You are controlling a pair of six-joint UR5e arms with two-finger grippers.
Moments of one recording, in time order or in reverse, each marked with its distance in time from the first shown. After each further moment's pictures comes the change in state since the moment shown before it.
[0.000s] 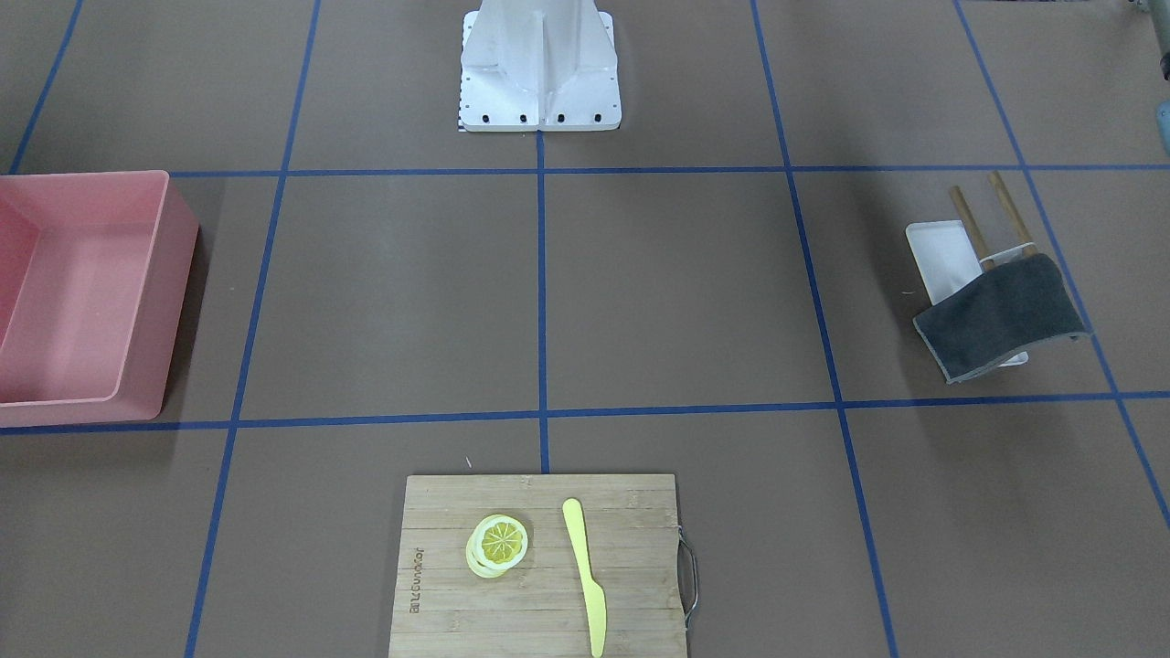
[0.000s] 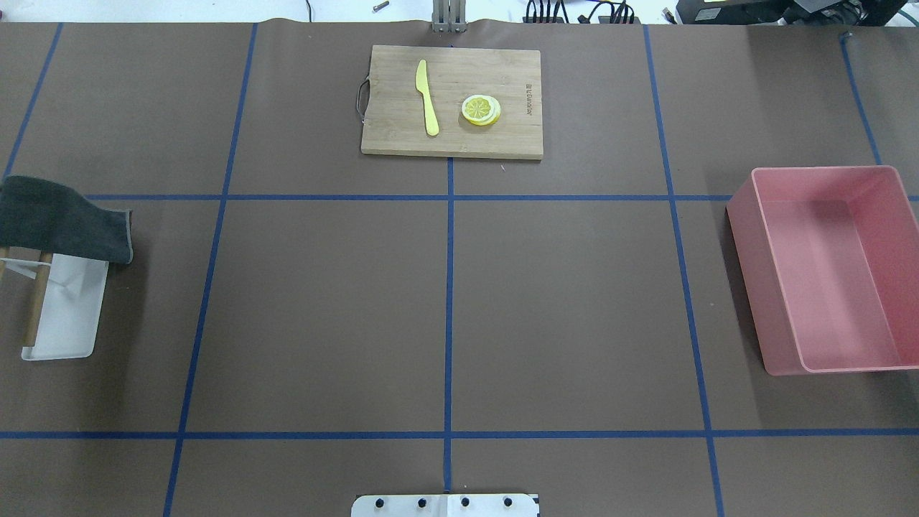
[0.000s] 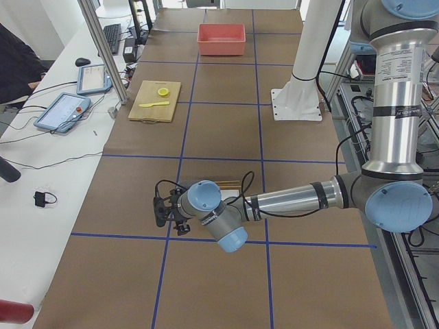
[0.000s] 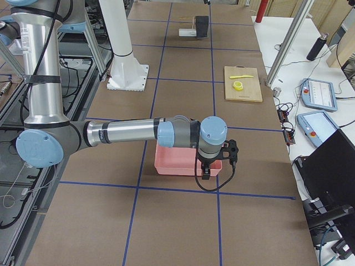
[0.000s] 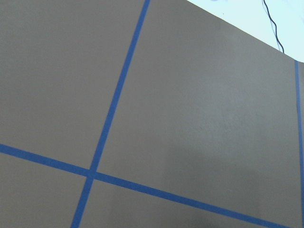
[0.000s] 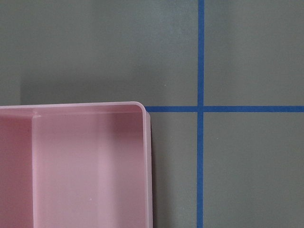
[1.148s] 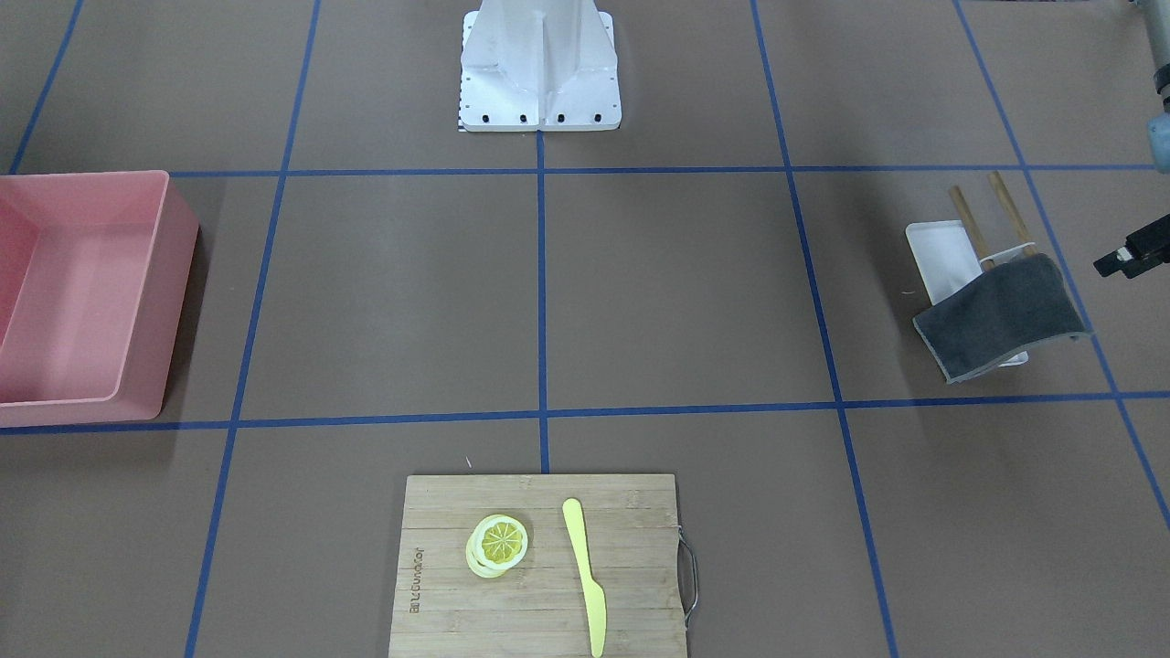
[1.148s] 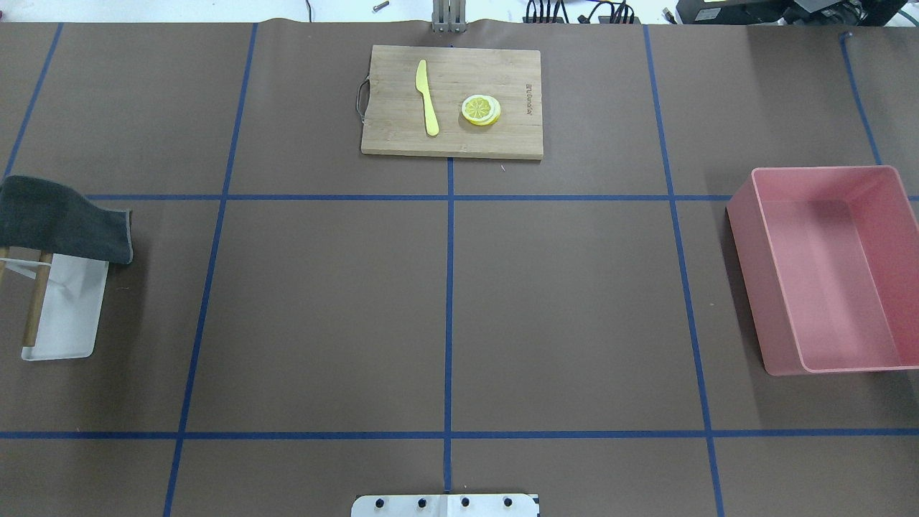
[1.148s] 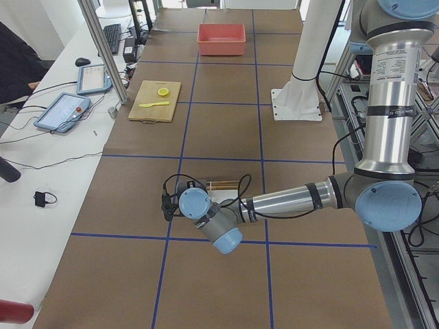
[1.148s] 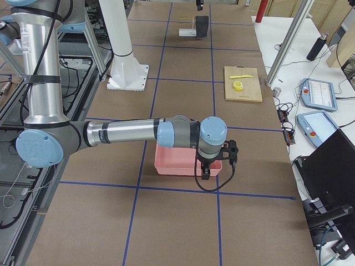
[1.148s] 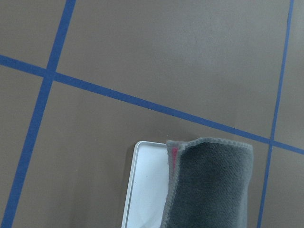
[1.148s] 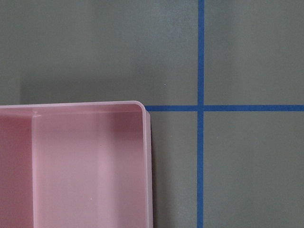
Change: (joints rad) left arm 0.030 -0.048 0.066 0.056 -0.391 0.098; right arm 0.000 -0.001 -0.001 -0.001 0.001 0.000
